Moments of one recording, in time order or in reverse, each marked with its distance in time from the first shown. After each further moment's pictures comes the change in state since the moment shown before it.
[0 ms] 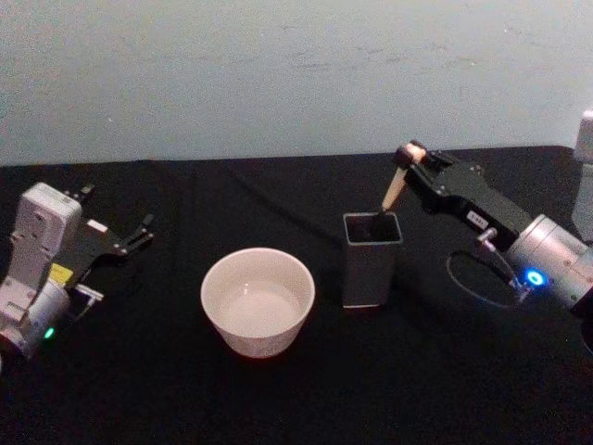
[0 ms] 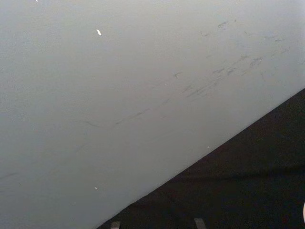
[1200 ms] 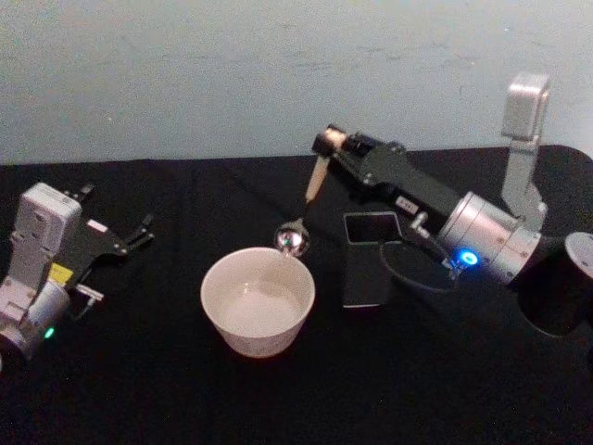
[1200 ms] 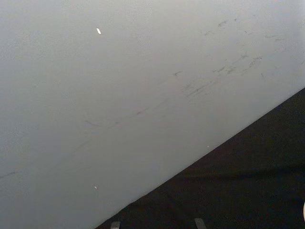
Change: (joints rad) left arm 0.000 0.000 0.000 0.000 0.000 0.000 0.000; right arm 0.142 -0.068 -0.142 0.069 0.006 -0.012 0.108
